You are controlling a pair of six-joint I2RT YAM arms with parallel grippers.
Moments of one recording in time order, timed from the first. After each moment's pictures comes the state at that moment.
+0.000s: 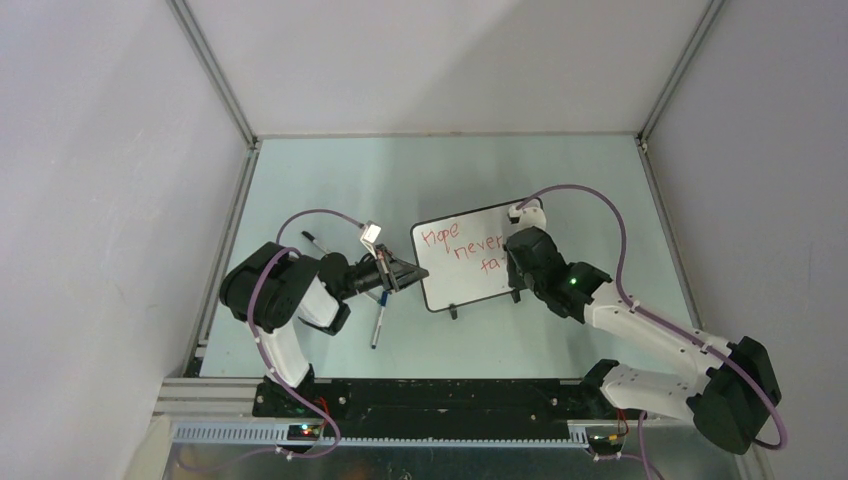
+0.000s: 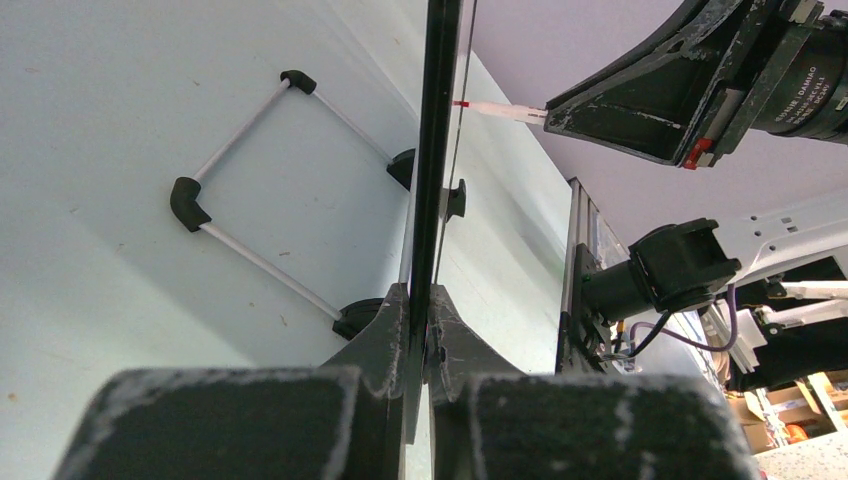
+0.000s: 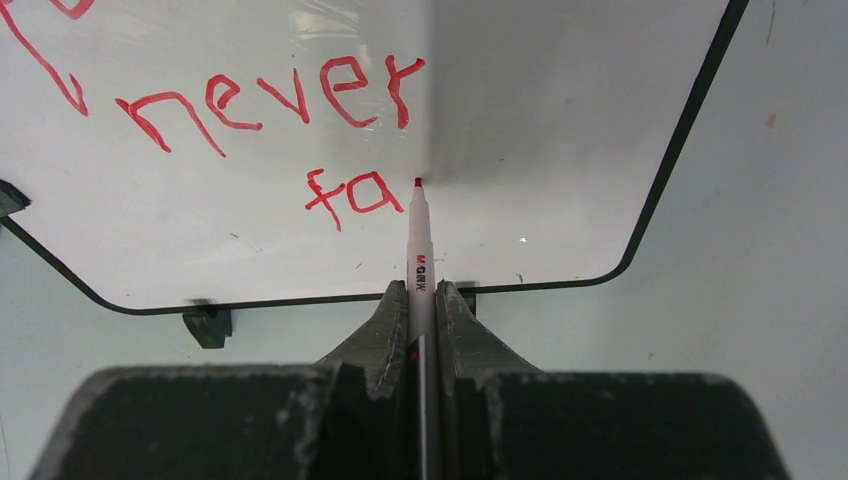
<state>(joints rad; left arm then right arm) -0.40 1.80 0.29 1.50 0.73 -0.79 0.75 1.09 0.79 -0.44 0.40 0.39</state>
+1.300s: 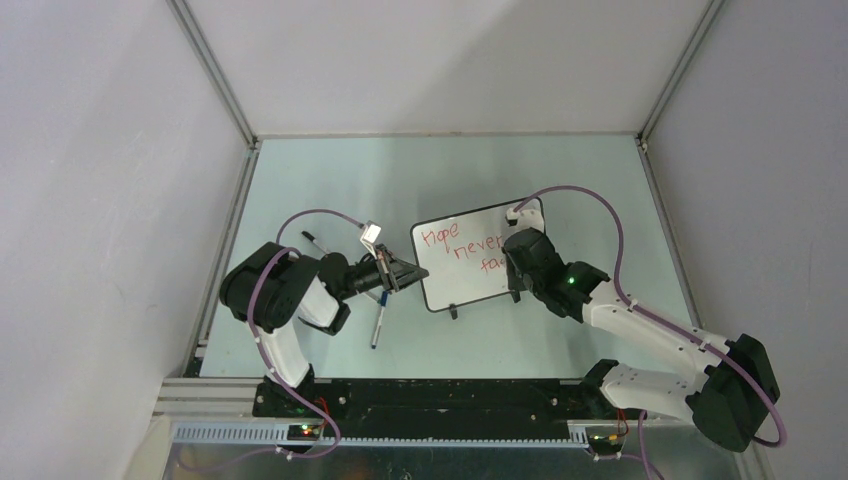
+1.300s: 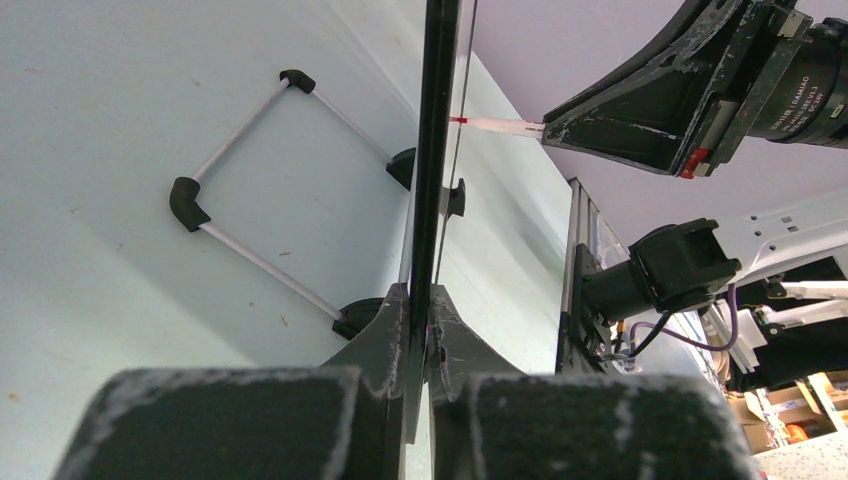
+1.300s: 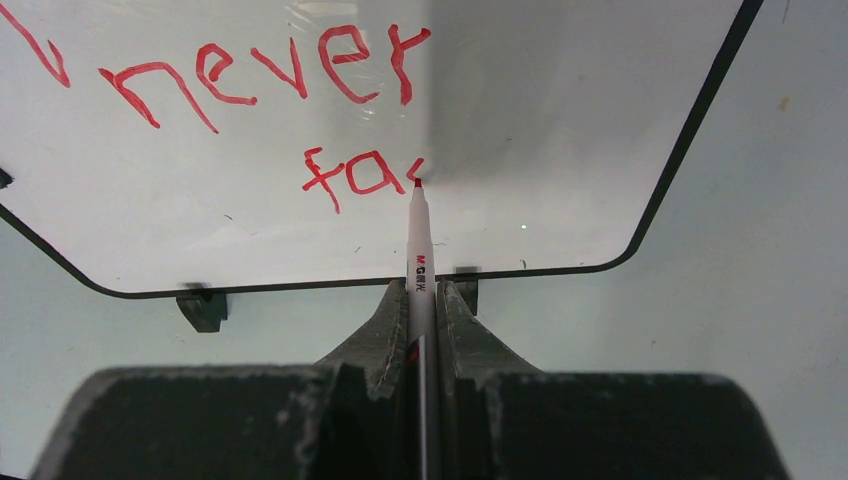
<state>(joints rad) -0.40 1.80 0.29 1.50 0.73 -0.79 0.76 1.11 0.79 -0.47 0.38 0.40</state>
